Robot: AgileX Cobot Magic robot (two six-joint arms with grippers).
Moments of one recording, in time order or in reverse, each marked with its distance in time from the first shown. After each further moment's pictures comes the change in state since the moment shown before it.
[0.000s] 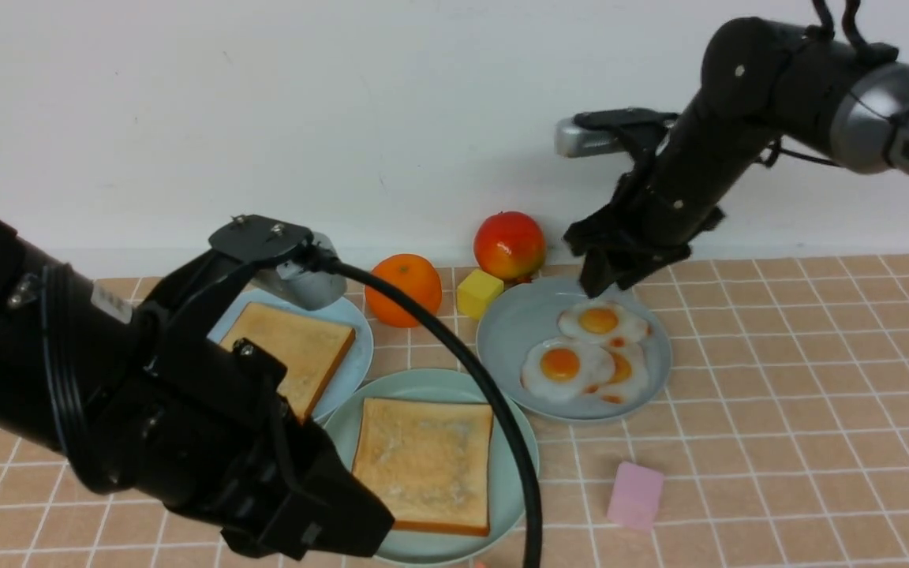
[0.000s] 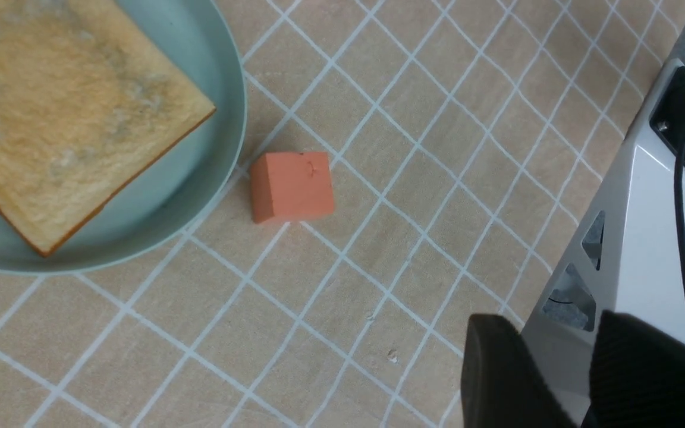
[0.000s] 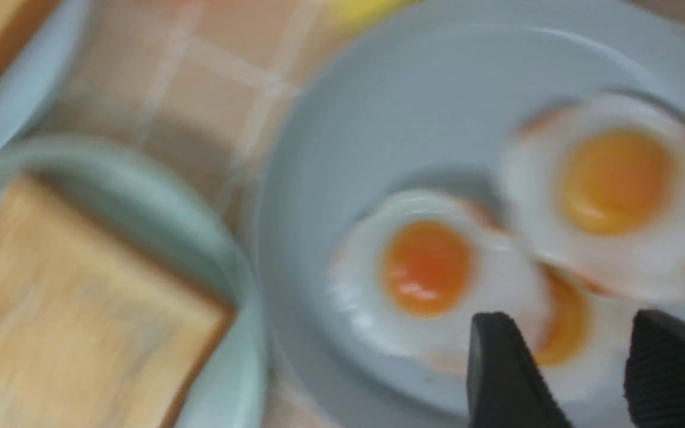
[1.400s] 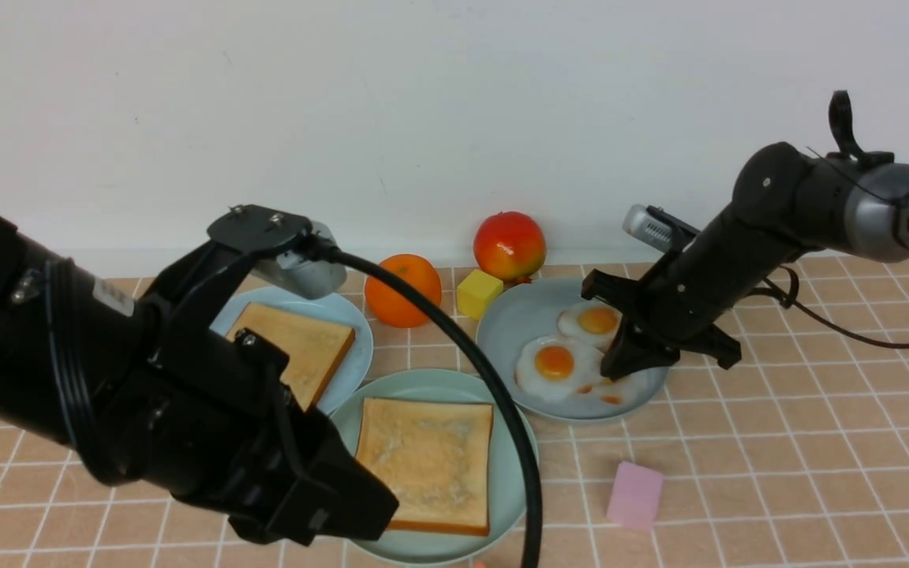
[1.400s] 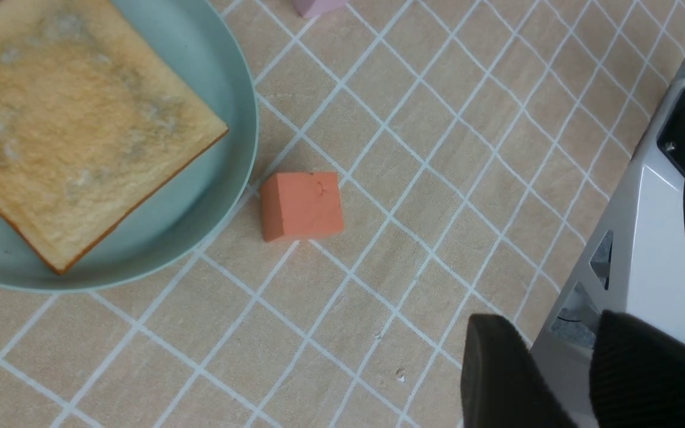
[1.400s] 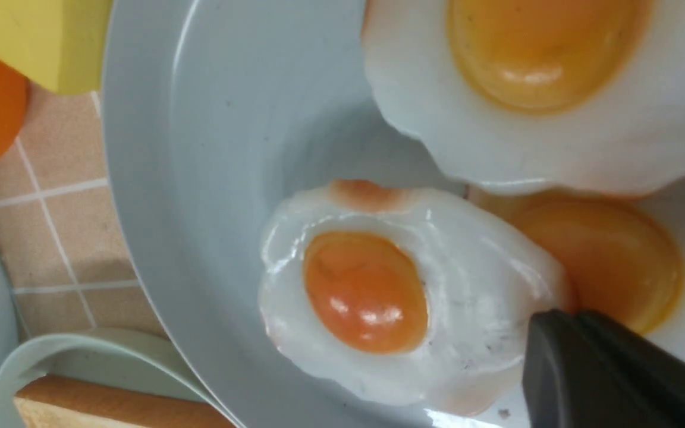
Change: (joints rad) right arm -0.078 0.028 0.325 0.258 -0.234 0.305; left arm 0.000 0.000 0.000 -0.004 -0.035 0.007
